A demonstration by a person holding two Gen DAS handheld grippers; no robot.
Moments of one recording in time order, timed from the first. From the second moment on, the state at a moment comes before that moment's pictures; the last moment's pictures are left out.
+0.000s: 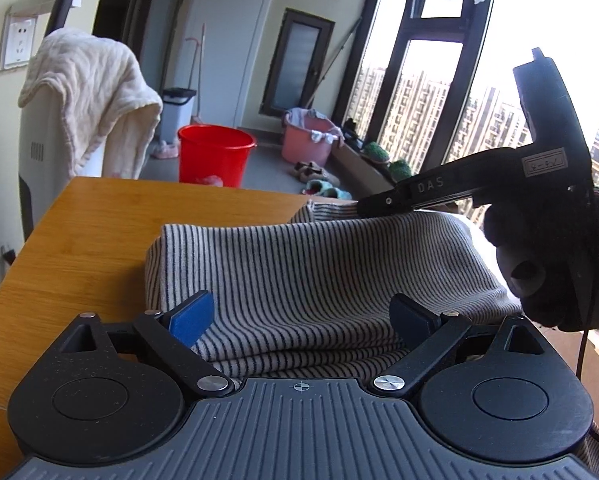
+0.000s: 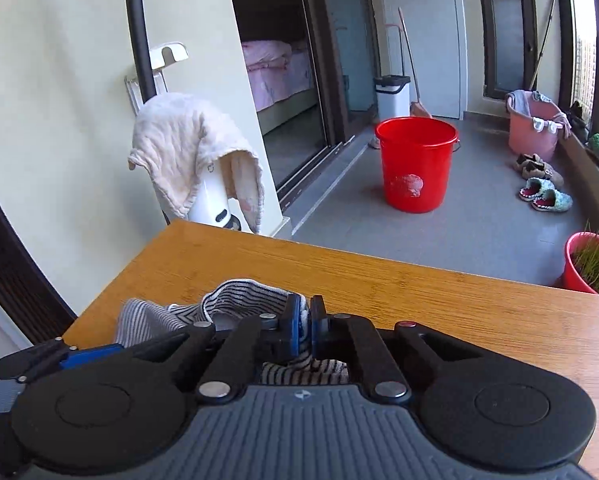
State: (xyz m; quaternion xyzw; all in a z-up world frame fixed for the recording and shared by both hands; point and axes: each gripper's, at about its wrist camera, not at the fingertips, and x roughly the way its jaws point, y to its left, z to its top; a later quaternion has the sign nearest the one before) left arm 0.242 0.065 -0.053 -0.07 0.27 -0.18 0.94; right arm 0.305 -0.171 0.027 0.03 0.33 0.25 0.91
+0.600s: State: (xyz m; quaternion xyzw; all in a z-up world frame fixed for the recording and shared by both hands) left arm 0.251 0.094 0.009 -0.15 0.24 -0.18 0.94; right arm 0.190 -0.188 -0.029 0.08 0.32 0.26 0.90
